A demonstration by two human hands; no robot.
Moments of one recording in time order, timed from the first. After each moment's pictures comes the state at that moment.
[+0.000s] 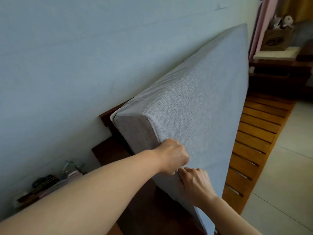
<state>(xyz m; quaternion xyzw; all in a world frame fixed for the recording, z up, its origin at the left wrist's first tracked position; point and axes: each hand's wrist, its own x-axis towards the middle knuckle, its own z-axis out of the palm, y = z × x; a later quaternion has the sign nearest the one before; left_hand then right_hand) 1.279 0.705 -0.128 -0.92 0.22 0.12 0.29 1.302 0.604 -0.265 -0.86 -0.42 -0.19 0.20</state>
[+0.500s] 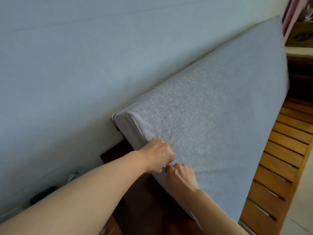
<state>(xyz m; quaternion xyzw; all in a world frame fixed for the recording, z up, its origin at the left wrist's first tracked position) 1.322 0.899 -0.157 -0.96 0.15 0.13 0.21 1.342 0.803 -0.272 -0.90 -0.42 -0.03 0.11</state>
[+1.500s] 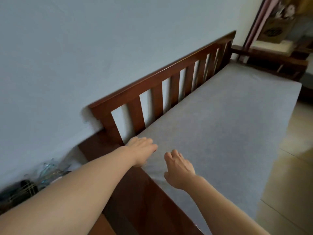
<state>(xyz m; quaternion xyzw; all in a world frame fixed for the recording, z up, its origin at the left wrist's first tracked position) 1.327 0.905 -0.191 -0.97 0.06 0.22 0.10 1.348 0.752 -0.235 -0.92 -0.34 0.16 0.08</state>
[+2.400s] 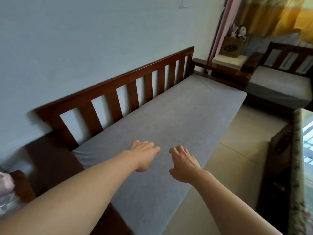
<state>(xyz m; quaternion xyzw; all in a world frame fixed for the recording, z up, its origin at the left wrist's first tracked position) 1.377 0.596 -0.134 -0.98 0.06 0.18 0.05 1.415 0.436 -0.161 -0.94 -0.30 0.15 0.08</state>
